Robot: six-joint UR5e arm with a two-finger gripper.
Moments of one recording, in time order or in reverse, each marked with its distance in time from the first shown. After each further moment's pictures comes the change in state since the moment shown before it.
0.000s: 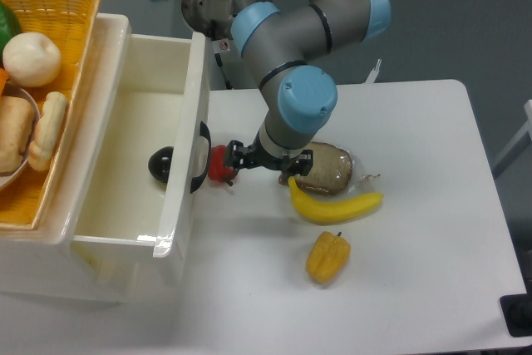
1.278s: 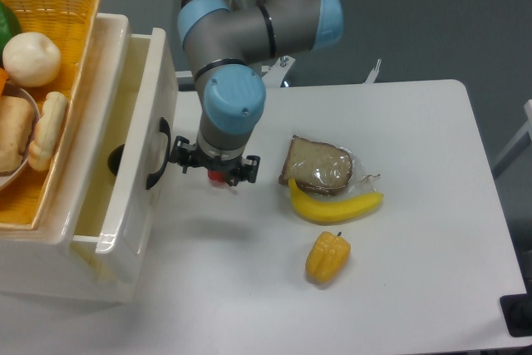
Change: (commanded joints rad) arm -0.166 0.021 0.009 0.011 0.008 0.005
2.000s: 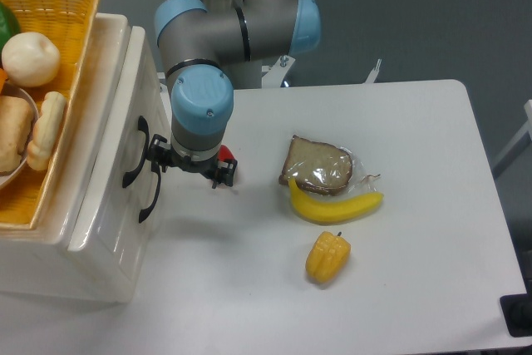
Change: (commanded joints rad) arm -0.018 -0.002 0.011 -0.002 0.002 0.006
